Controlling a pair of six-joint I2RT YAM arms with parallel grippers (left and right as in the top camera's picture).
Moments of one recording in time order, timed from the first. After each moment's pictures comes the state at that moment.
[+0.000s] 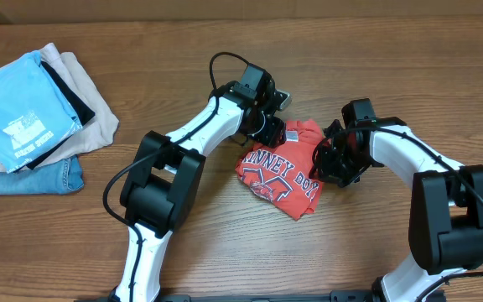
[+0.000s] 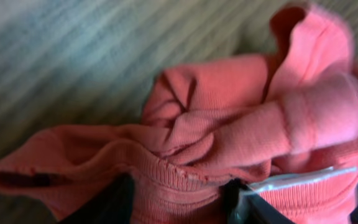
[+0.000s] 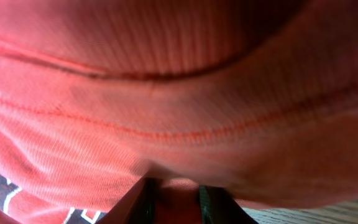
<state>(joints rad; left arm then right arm) -0.51 2.25 1.64 -0.61 0.44 -0.03 0.12 1.84 1.04 -0.76 -0.41 0.22</state>
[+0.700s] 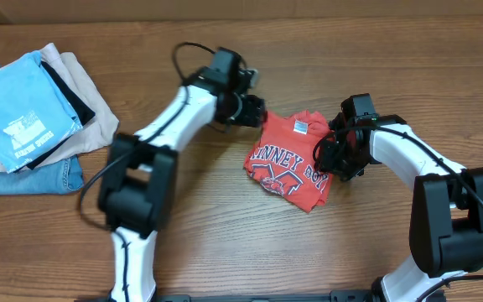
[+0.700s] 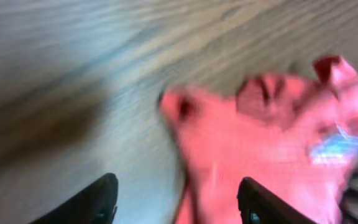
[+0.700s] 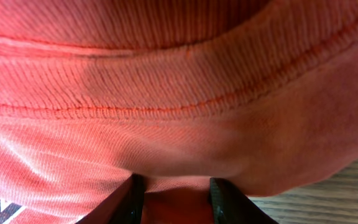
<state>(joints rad) -0.37 2.15 1.64 -0.69 0.42 -0.20 0.13 1.82 1.06 -0.73 -0.26 0.25</state>
